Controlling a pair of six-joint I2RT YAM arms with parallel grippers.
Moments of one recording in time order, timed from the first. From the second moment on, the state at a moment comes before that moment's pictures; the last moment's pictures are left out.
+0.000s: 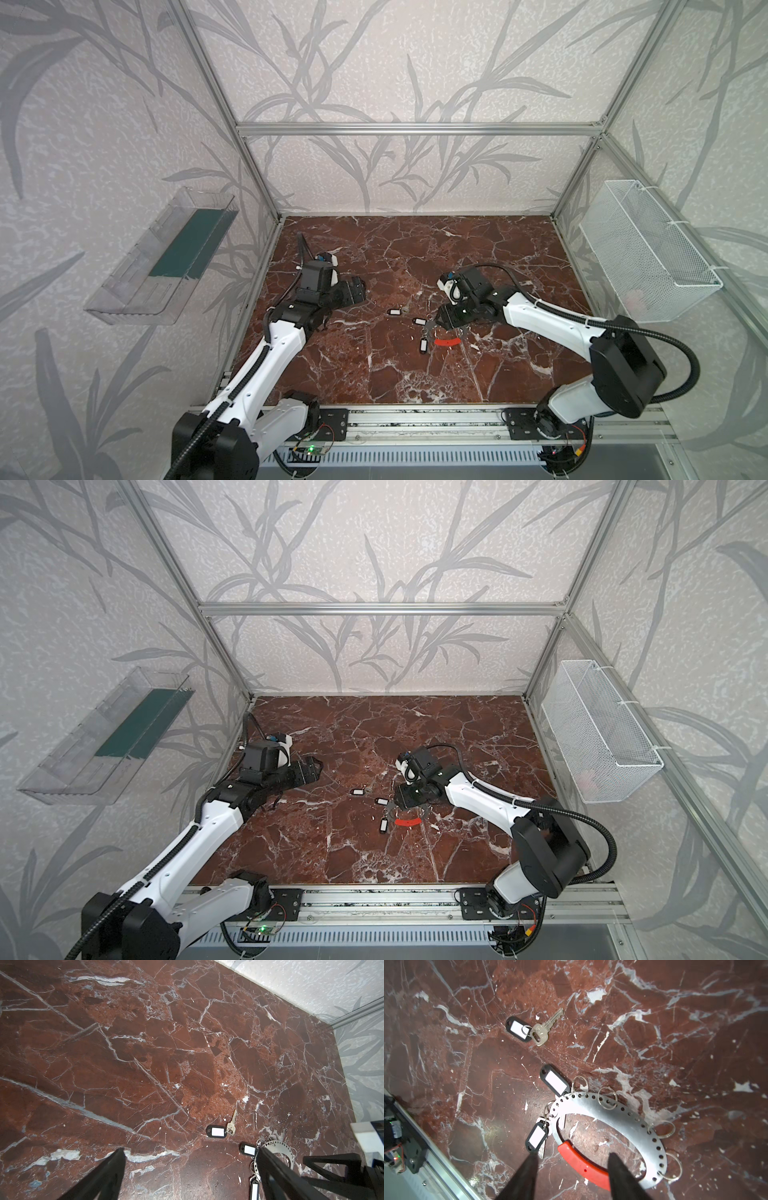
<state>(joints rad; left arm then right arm) -0.22 1.05 0.78 -0.47 0.12 -0.48 0.65 1.54 0.96 -0.50 -0.25 0.32</state>
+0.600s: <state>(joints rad) -0.23 1.07 0.78 -0.48 0.12 -0.45 0.65 1.91 1.25 -0.67 -0.25 0.29</state>
